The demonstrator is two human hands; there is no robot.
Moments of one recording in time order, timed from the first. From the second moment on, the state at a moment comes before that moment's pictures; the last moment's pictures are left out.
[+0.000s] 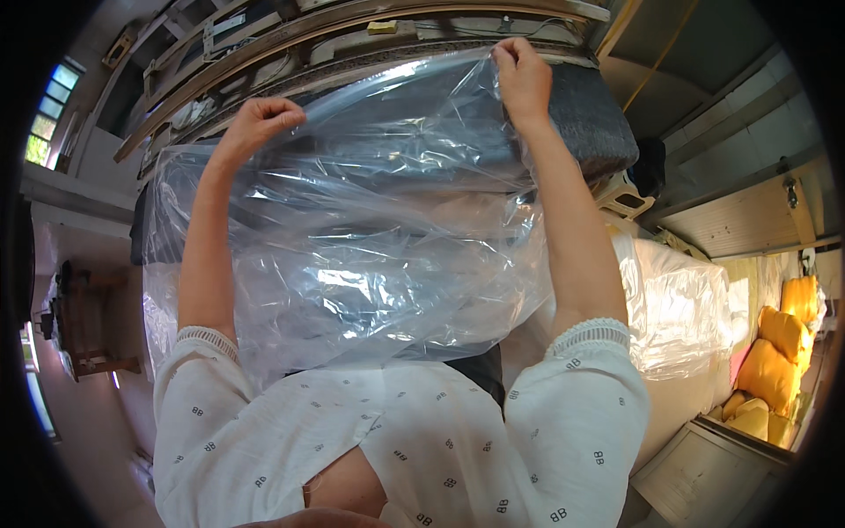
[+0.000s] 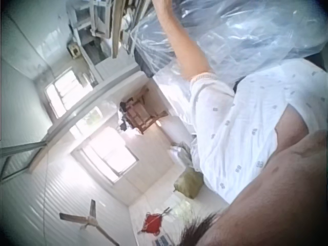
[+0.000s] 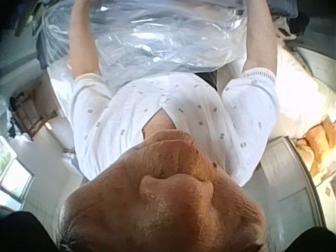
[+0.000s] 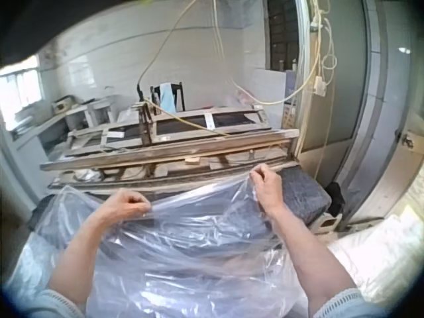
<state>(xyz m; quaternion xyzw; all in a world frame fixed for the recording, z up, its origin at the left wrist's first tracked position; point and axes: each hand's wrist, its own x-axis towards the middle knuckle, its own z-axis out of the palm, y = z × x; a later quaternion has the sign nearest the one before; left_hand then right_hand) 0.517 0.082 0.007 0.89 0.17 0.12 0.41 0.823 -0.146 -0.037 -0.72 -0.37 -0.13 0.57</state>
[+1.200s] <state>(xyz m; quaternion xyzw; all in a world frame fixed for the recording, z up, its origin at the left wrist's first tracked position) 0.548 0.112 -0.020 0.85 0.45 0.24 0.11 0.889 -0.075 -0.077 -0.77 -0.17 -0.16 0.60</state>
